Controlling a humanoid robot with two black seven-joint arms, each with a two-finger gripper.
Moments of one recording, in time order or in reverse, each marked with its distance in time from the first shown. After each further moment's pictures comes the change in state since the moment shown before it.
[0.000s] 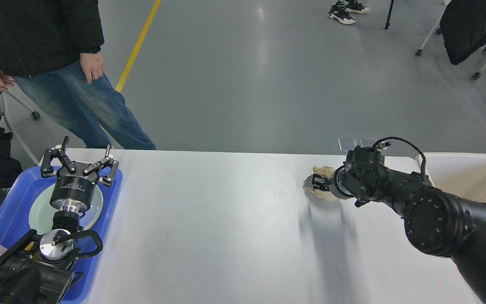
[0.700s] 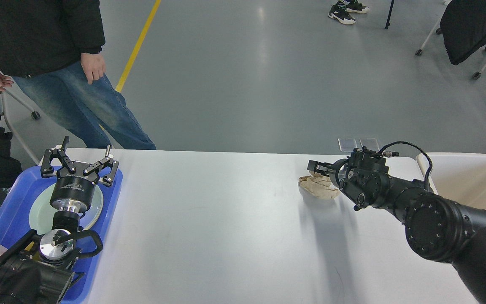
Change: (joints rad) left arm 0.000 0.000 0.000 0.000 0.000 0.000 0.000; right arm -0.039 -0.005 0.003 -0.006 -0.004 -0.309 0.071
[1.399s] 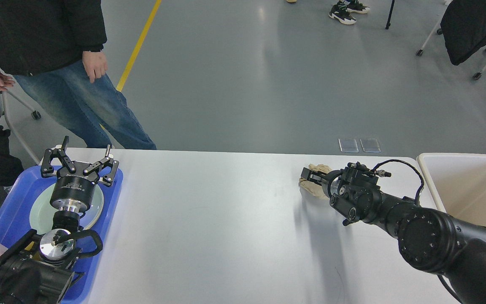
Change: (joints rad) left arm -0.001 0.000 -0.001 0.000 0.000 0.000 0.001; right arm -0.064 0.036 0.061 0.011 0.002 -0.120 0.001
